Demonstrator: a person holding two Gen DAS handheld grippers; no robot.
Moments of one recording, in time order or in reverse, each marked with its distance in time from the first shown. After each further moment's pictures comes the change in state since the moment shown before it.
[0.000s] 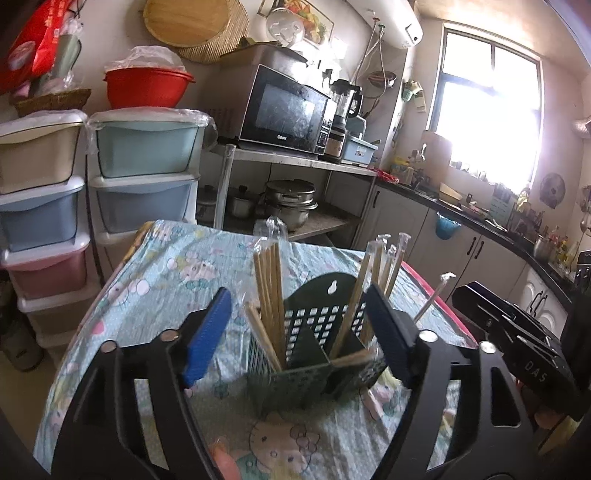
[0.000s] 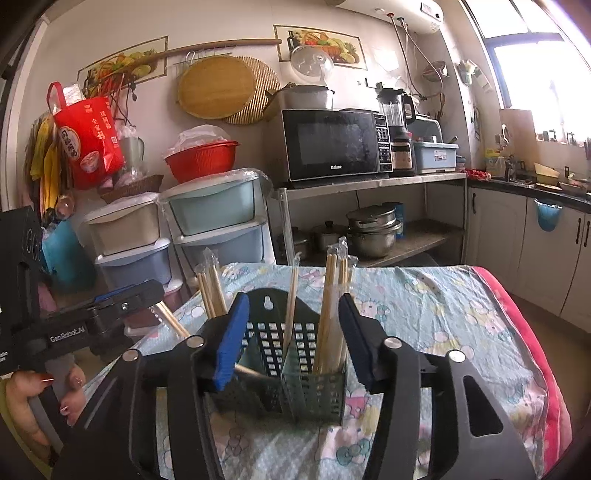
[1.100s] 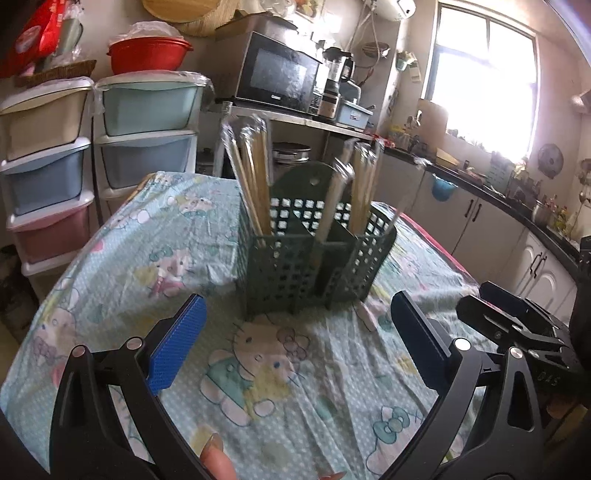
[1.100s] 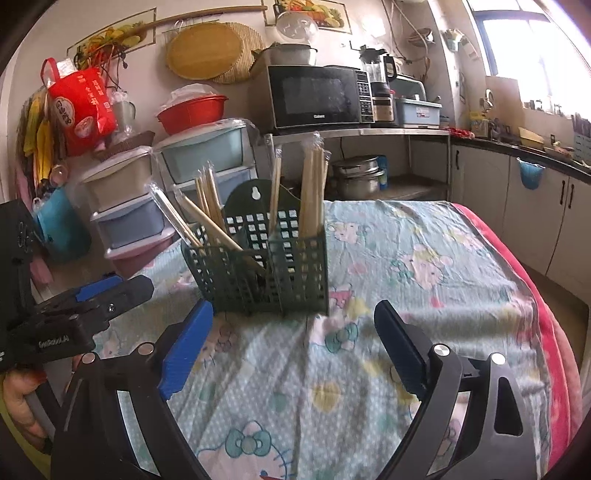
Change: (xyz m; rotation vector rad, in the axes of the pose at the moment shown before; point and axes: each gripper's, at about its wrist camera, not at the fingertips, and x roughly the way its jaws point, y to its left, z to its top) left arm -0.024 -0.022 -0.099 0.034 0.092 0.006; right arm -0.049 -0.006 -0.093 0.026 0.141 -0.053
